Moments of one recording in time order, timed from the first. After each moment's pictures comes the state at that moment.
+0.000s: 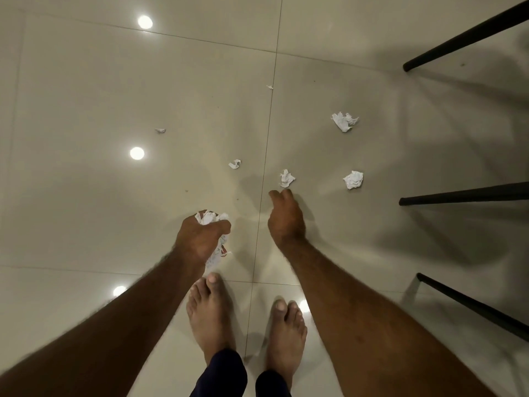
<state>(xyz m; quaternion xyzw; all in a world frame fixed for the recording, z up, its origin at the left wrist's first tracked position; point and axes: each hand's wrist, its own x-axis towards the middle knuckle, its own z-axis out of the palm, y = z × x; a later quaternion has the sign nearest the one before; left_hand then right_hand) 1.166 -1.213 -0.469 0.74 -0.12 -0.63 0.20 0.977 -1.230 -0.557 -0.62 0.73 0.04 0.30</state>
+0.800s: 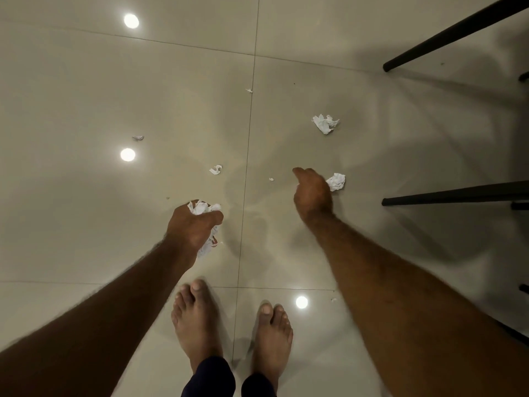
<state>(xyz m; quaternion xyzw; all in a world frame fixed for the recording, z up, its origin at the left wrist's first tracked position) 1.139 -1.249 -0.469 0.75 -0.17 -0.61 0.19 0.882 -1.294 -0.543 -0.62 0.74 0.02 0.24</state>
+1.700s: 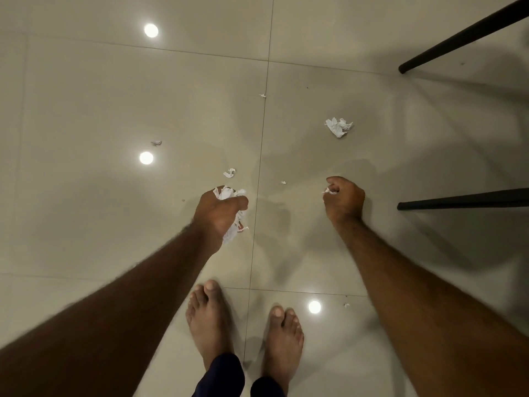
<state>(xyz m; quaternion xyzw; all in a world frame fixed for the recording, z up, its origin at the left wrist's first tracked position) 1.113 -1.280 -0.451 0.70 -0.12 -0.67 0.23 0.846 -1.285 -0.553 -0.45 0.83 -0.15 0.29</state>
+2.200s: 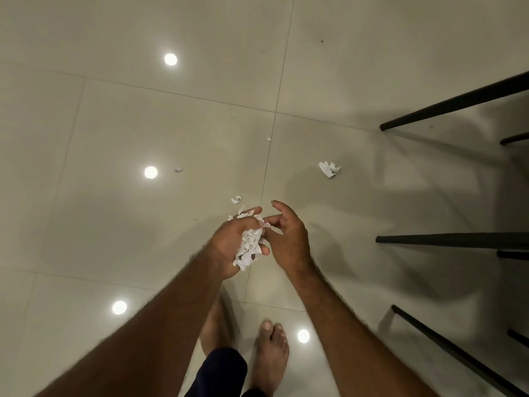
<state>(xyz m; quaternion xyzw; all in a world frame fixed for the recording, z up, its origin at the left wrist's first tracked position) 1.098 -1.281 -0.371 0.55 0.03 -0.79 0.28 0.965 -1.267 -0.404 -0.39 0.68 -0.29 0.55</state>
